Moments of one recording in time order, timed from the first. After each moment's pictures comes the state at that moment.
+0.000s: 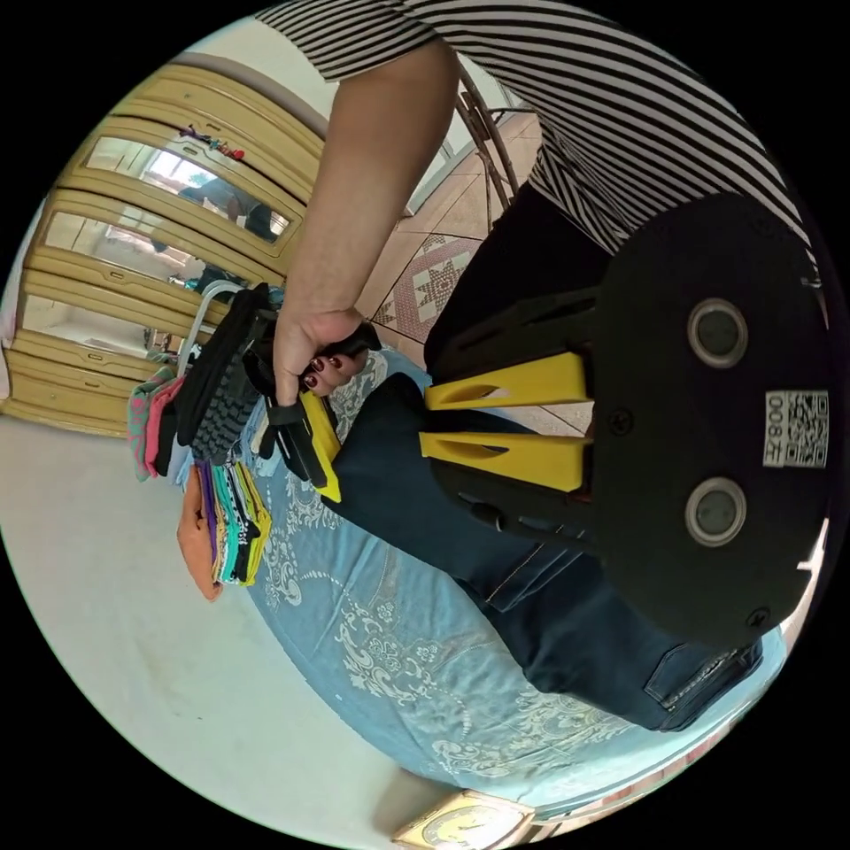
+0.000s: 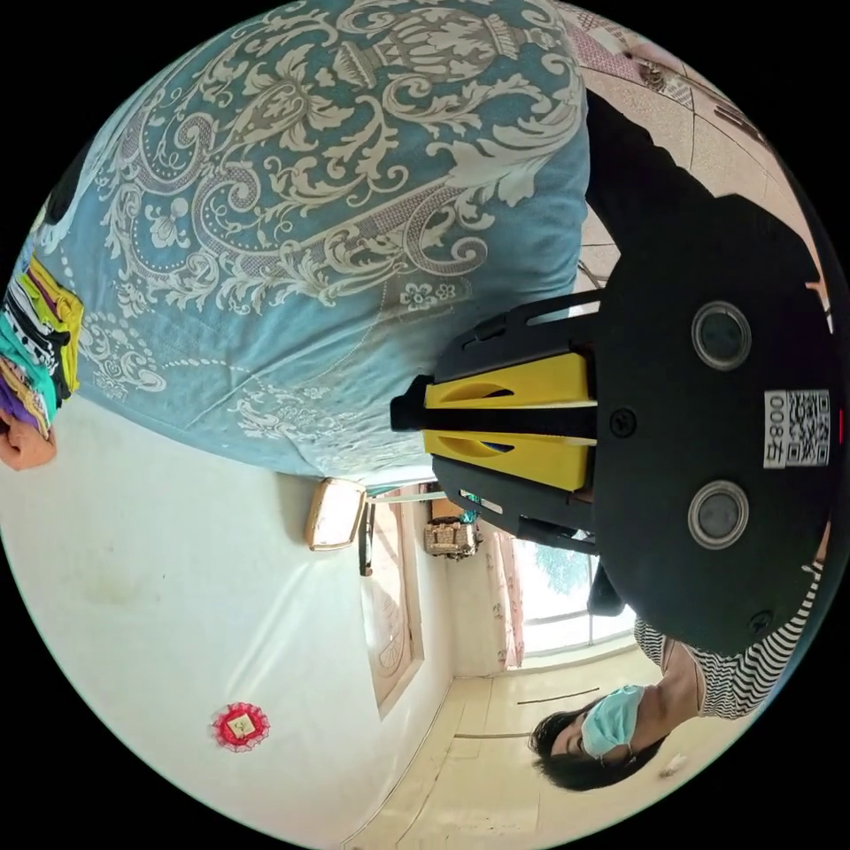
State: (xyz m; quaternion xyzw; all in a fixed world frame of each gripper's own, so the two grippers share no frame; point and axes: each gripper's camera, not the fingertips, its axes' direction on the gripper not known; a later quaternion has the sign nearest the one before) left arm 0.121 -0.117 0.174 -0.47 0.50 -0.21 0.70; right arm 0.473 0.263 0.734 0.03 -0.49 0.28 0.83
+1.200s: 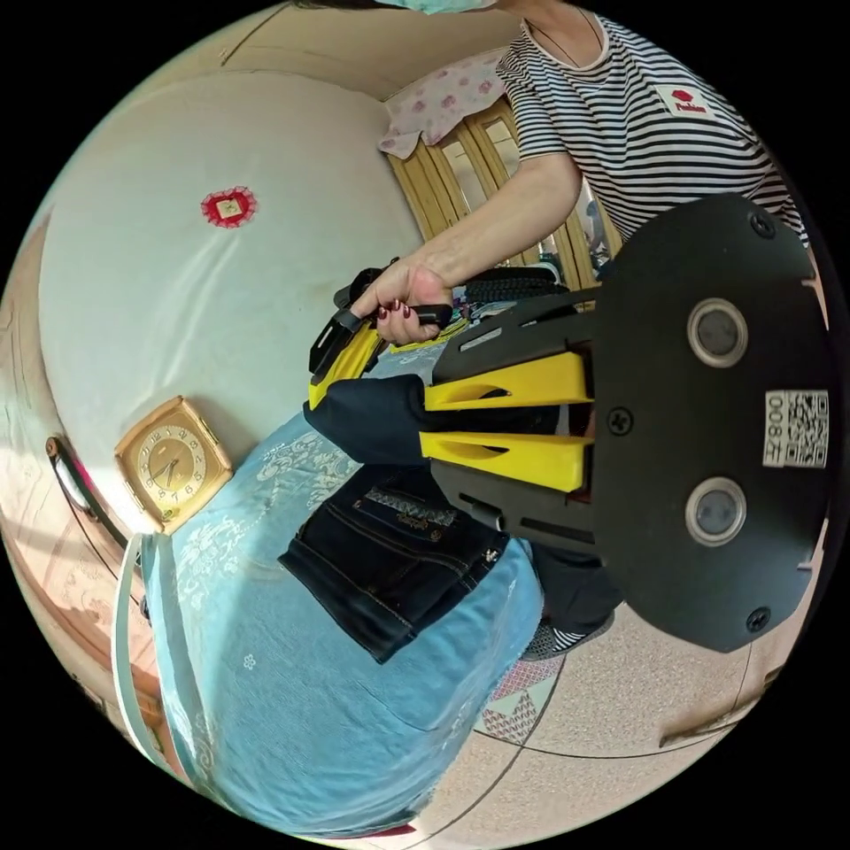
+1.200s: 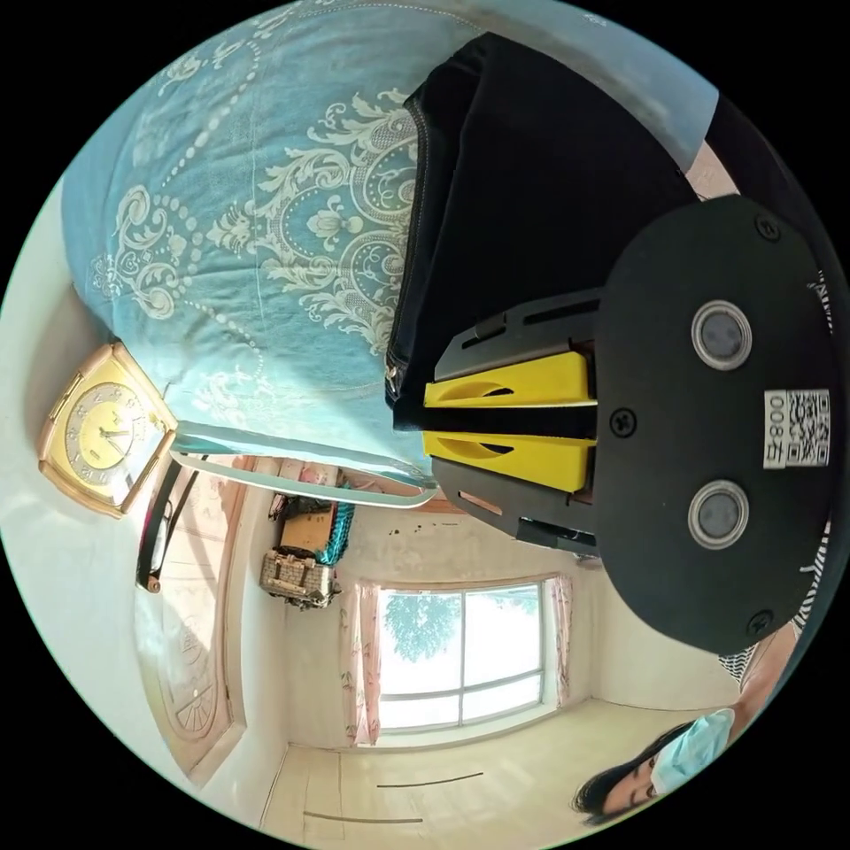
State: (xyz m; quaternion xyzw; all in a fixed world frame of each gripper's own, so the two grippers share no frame) left arm -0.587 0.254 -0.147 -0.42 0.13 -0.71 0.55; right arm -0.228 -0.044 0.785 -0.10 -0.44 0.04 0.89
